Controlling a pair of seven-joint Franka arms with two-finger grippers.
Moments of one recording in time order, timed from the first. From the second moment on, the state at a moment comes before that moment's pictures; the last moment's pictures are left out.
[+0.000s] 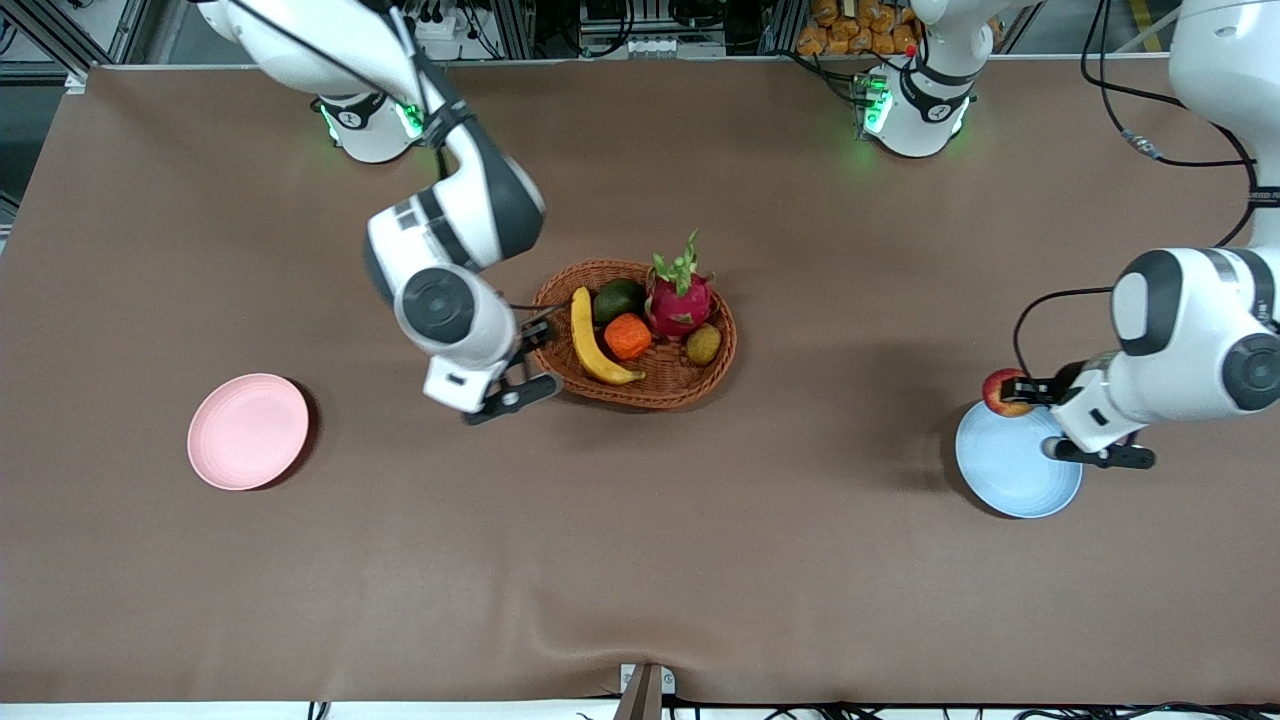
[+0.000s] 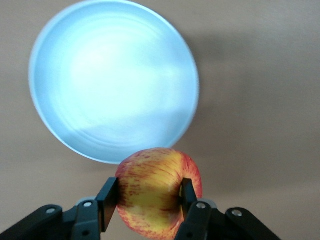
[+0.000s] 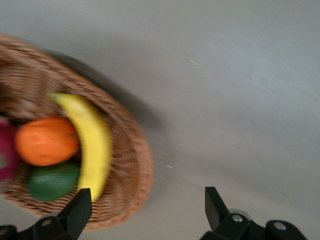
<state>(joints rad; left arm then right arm) 0.32 0.46 -0.28 -1.75 0.10 2.01 0.14 0.60 0.52 -0.04 -1.49 0.11 1.85 0.08</state>
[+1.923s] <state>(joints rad) 0.37 0.22 -0.39 -1.42 0.02 1.56 0.06 0.81 0.60 -0.08 -1.66 0.10 2.07 0.35</state>
